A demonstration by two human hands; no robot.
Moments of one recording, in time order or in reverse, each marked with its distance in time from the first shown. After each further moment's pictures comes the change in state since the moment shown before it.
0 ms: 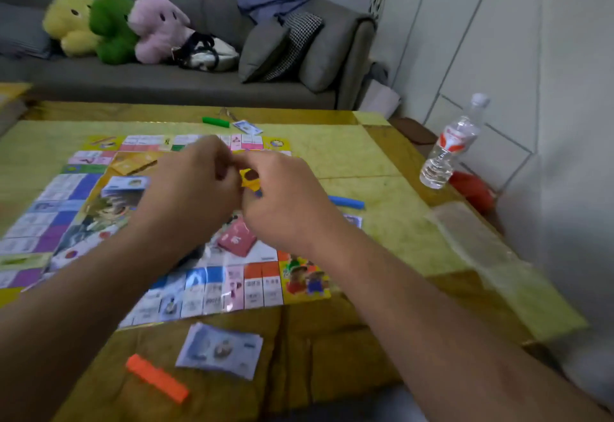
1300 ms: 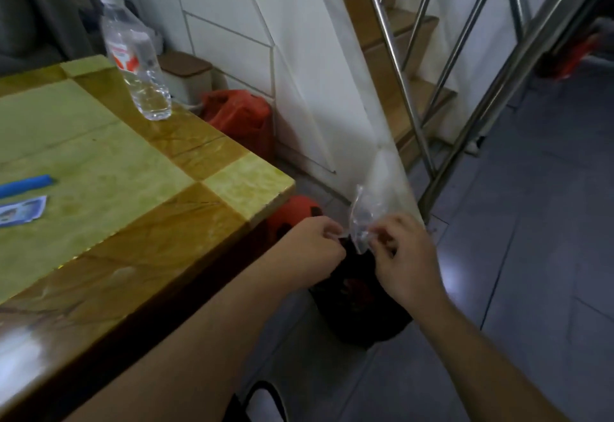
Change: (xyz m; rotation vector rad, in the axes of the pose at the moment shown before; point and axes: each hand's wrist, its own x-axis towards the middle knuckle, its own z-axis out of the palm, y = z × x) left_hand -0.269 0.321 0.301 -0.400 -1.337 0.096; right_hand -0.492 0.291 -0.173 -0.416 0.636 0.756
